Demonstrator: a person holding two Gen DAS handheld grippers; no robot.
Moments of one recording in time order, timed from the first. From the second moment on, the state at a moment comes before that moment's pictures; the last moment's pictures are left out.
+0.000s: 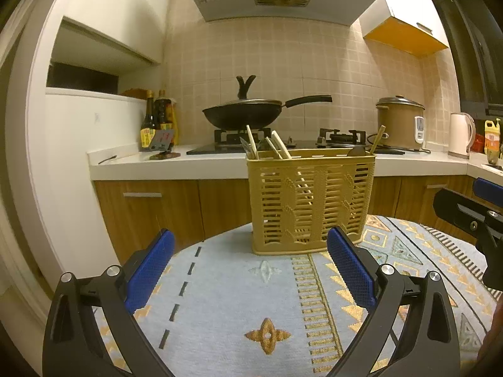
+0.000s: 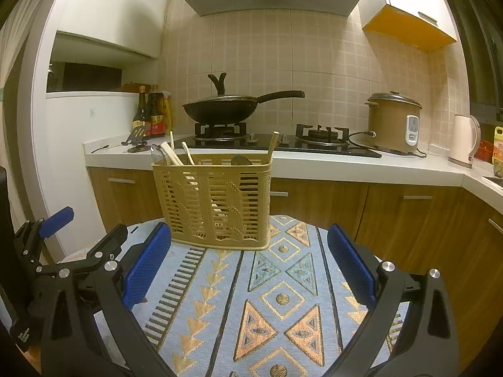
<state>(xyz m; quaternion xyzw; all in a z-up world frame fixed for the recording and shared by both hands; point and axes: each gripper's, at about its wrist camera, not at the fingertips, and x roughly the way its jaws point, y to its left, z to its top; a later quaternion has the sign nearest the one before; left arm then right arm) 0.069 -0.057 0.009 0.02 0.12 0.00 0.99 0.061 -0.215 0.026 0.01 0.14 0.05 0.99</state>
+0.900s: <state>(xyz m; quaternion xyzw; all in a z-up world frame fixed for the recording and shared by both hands) 0.071 -0.056 0.007 0.02 0.12 0.00 0.99 0.063 -0.211 0.024 0.01 0.15 0.05 0.99</state>
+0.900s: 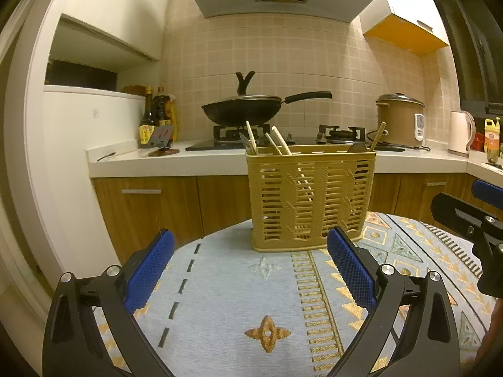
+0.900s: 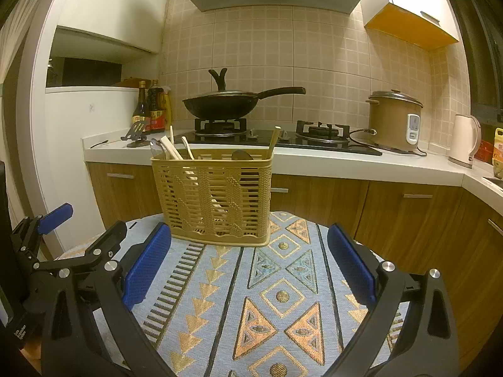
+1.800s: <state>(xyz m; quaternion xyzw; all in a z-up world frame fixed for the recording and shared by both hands) 0.070 -0.060 0.008 0.03 0.12 -0.01 0.99 0.065 -0.213 0.022 0.01 0.16 0.05 0.99</state>
